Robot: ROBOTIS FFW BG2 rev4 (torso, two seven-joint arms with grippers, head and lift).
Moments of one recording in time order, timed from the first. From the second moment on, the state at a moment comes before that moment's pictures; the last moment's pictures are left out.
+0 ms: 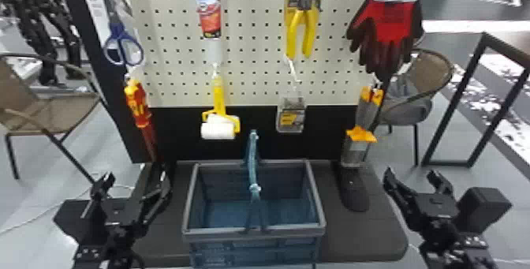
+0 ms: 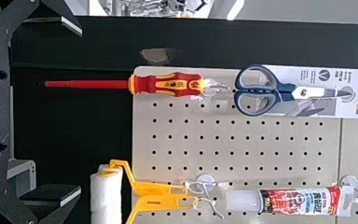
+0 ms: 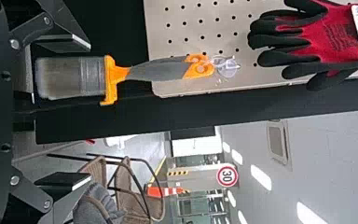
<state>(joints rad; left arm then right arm) 0.16 0.07 0.06 -1.60 0.10 -0.30 -0.05 0.06 0.00 -0.15 -1.53 -0.14 -0.18 0.21</state>
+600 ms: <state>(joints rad) 0.16 0.07 0.05 -1.60 0.10 -0.30 -0.05 -0.07 -0.08 -0.18 -1.47 -0.19 -0.05 0.46</state>
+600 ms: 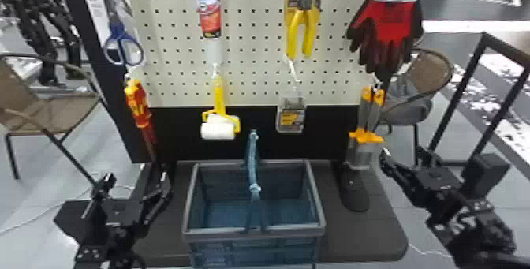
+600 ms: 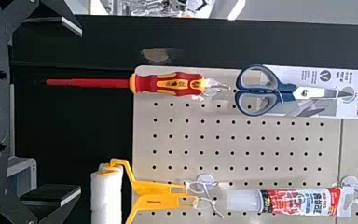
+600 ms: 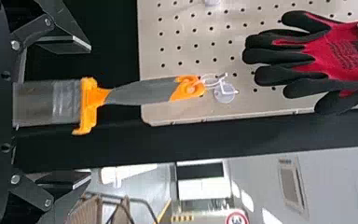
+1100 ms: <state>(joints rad) 0.16 0.06 0.05 -1.60 0.11 -0.30 -0.05 -0.20 -0.14 -0.19 -1.37 -0.22 0.01 0.66</state>
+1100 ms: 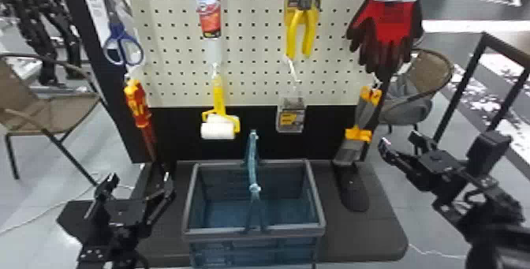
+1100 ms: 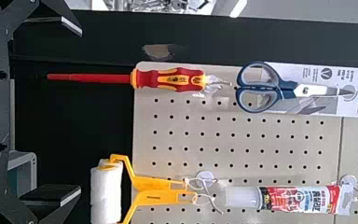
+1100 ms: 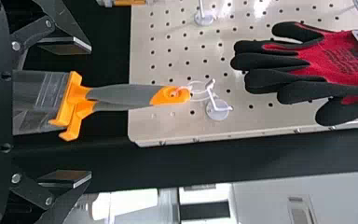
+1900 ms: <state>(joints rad) 0.16 0.05 0.04 -1.60 0.11 -0.29 -0.06 -0.38 -0.19 -0.15 -1.17 -0.17 0.06 0.89</state>
